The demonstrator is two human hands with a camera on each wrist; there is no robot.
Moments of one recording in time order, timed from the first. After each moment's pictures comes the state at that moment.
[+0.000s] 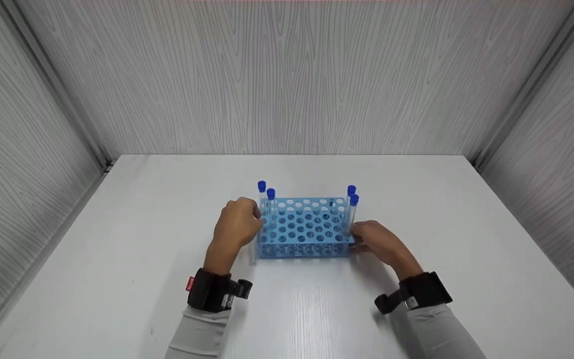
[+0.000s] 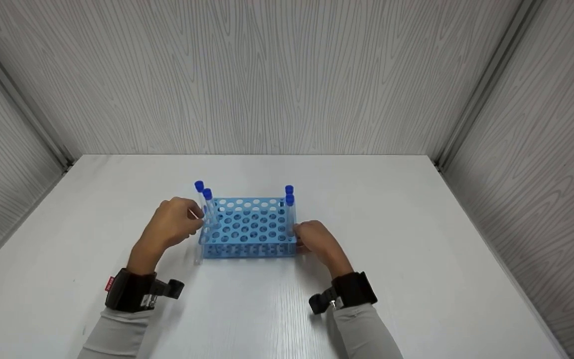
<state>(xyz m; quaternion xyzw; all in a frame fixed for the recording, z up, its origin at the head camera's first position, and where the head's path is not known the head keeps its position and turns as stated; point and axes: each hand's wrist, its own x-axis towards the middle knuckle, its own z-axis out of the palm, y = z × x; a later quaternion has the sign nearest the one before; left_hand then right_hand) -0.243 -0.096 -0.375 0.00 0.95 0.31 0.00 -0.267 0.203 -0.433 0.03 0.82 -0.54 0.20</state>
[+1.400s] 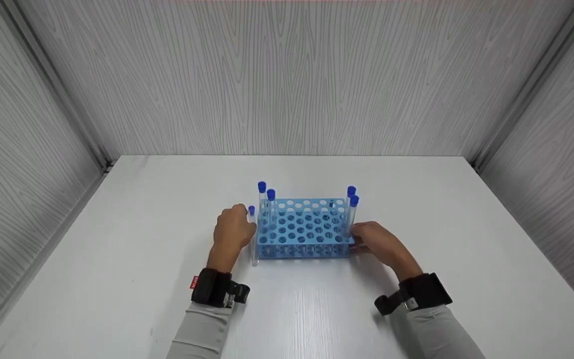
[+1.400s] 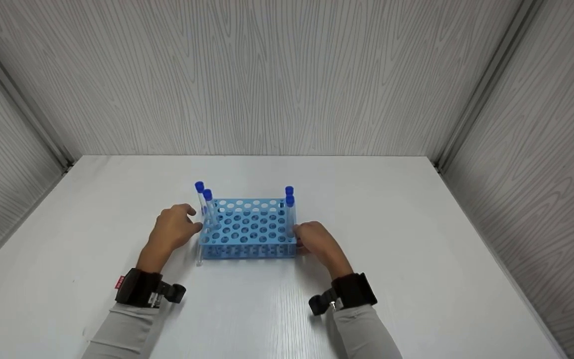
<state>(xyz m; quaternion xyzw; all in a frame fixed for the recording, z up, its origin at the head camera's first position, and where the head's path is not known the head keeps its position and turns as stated) -0.265 -0.104 -0.416 -0.07 0.95 0.30 -0.01 -0.265 0.204 -0.431 0.02 0.82 -0.54 0.20</state>
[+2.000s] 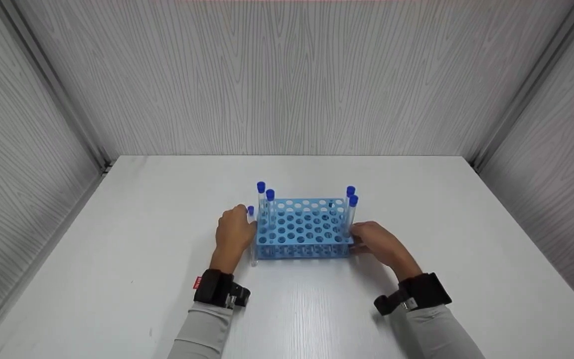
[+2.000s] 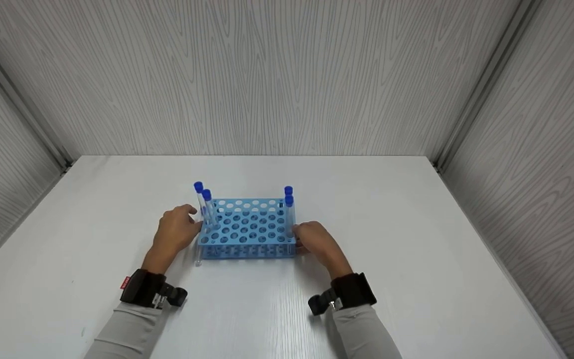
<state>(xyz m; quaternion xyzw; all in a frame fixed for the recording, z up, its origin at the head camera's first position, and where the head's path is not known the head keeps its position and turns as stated) -0.271 -0.101 -0.433 -0.07 0.95 0.31 -0.05 -0.266 0.203 -0.432 0.03 0.82 -0.54 0.20</state>
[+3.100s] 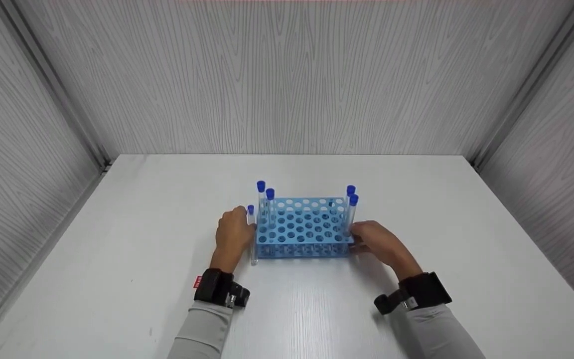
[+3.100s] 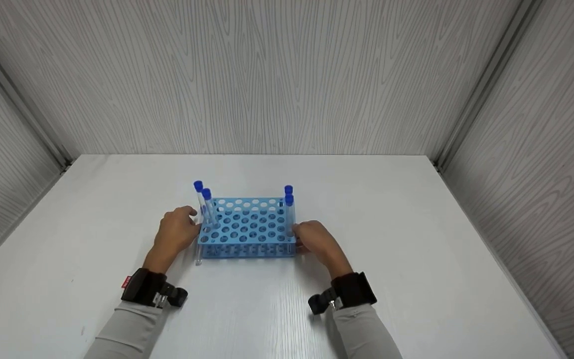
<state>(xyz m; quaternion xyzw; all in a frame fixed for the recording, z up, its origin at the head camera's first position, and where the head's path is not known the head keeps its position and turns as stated) -0.274 -0.102 -0.443 -0.07 0.95 0.31 -0.04 -0.267 0.203 -0.433 0.03 0.81 -0.55 0.20</state>
